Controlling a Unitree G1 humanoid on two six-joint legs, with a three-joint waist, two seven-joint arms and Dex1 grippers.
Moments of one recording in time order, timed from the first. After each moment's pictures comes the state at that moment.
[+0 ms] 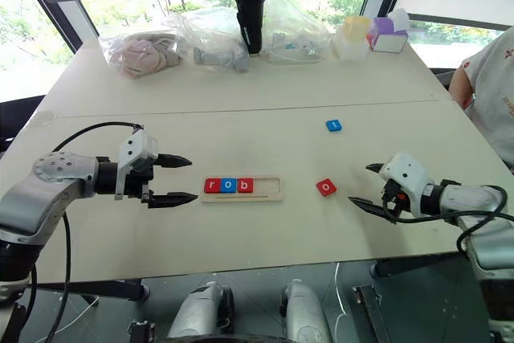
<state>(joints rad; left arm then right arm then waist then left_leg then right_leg) -0.34 0.86 -0.04 -0.22 -0.42 0.56 -1.14 -0.11 -0.88 -0.14 0.03 0.21 0.18 1.03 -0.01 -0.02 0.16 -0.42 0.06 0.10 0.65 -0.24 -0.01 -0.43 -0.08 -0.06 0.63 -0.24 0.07</state>
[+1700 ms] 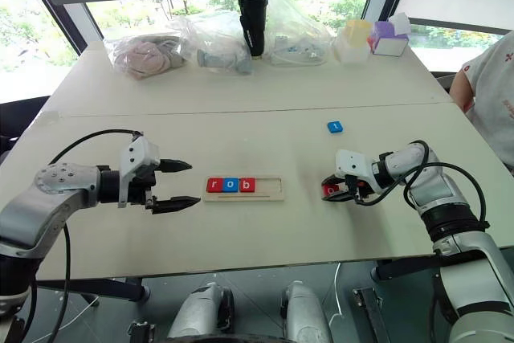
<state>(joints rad) -0.25 0.84 -0.02 -0.30 -0.44 0.59 -1.04 -0.60 -0.81 0.25 0.51 0.04 -0.07 1.43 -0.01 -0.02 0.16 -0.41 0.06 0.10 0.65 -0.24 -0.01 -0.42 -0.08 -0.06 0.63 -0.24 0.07</state>
